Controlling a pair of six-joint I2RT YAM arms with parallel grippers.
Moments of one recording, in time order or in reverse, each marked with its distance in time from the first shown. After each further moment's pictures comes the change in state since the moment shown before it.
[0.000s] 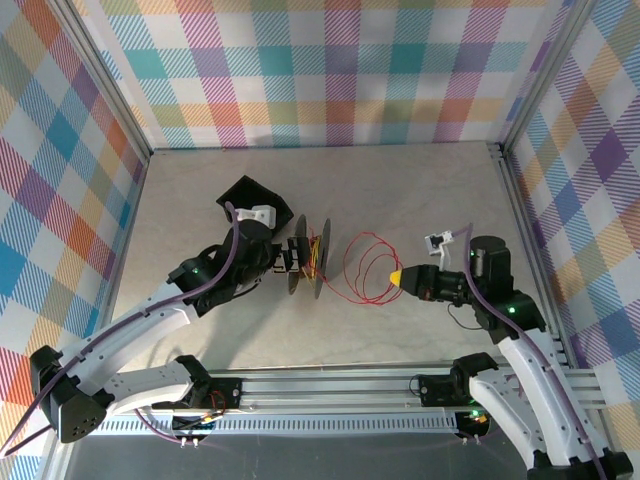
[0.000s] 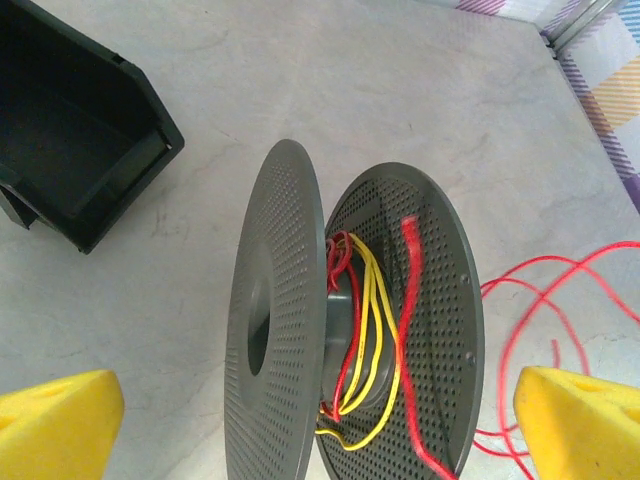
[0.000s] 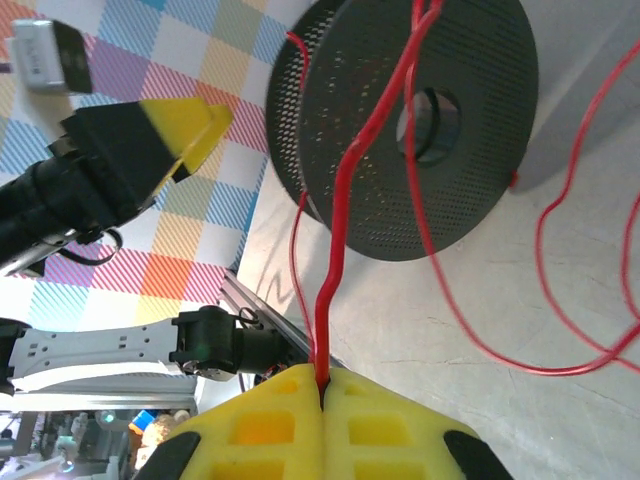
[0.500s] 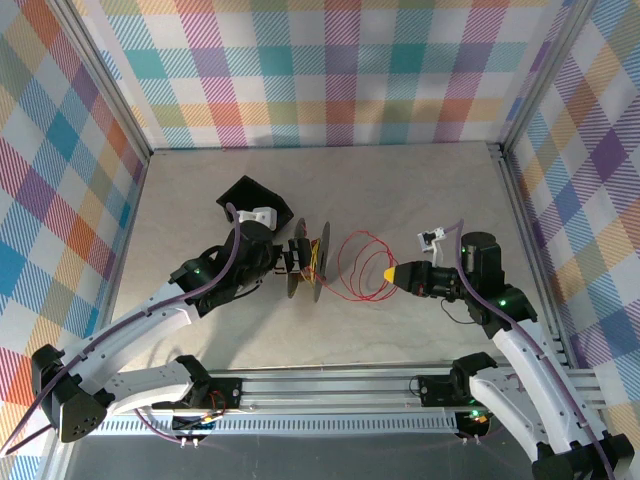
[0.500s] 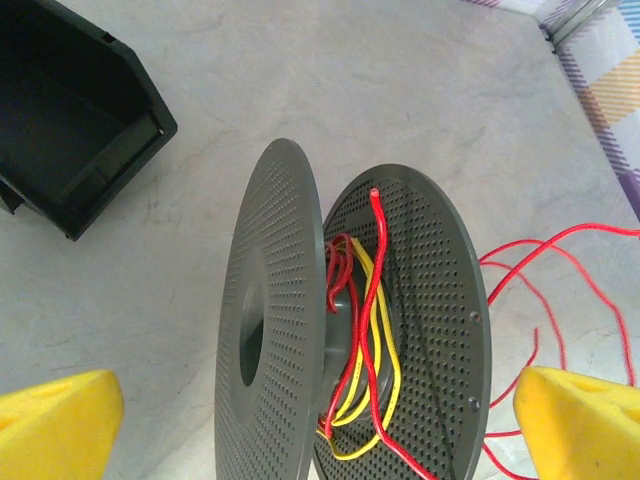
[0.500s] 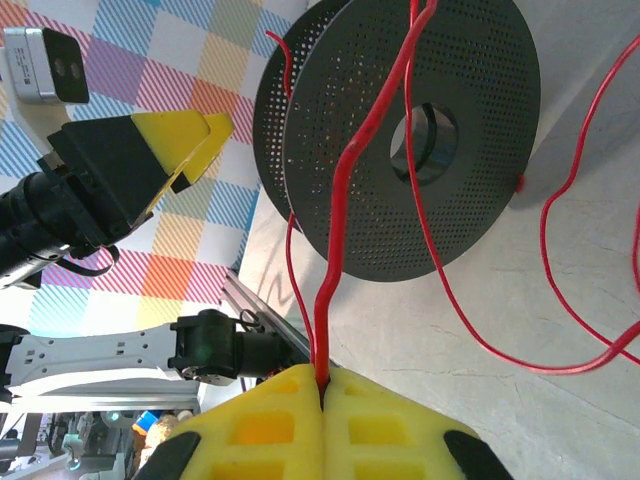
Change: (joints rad) left arm 0.000 0.010 -0.011 0.003 0.016 -0.021; right arm 0.051 0.050 -0.017 0.089 0.021 0.031
